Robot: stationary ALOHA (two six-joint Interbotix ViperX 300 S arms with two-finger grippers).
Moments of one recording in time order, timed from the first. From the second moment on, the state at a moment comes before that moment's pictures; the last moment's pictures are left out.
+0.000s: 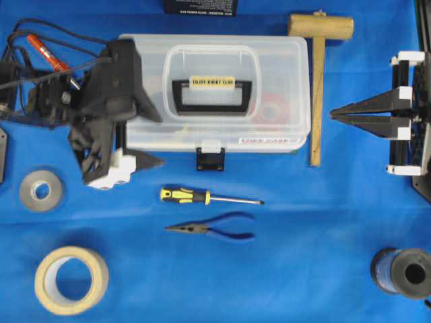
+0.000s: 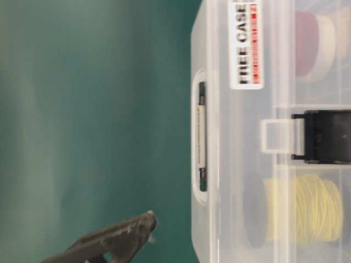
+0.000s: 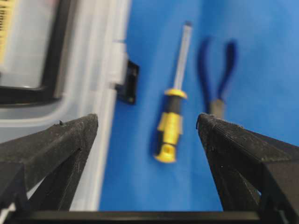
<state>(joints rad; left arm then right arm) -0.03 -0.34 0.54 -0.04 0.58 -0.14 -0.06 -0.88 1.17 -0.03 -0.23 -0.02</state>
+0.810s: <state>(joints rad) -0.03 -0.94 1.03 -0.03 0.07 0.00 -0.06 -0.92 1.17 -0.03 -0.23 -0.02</state>
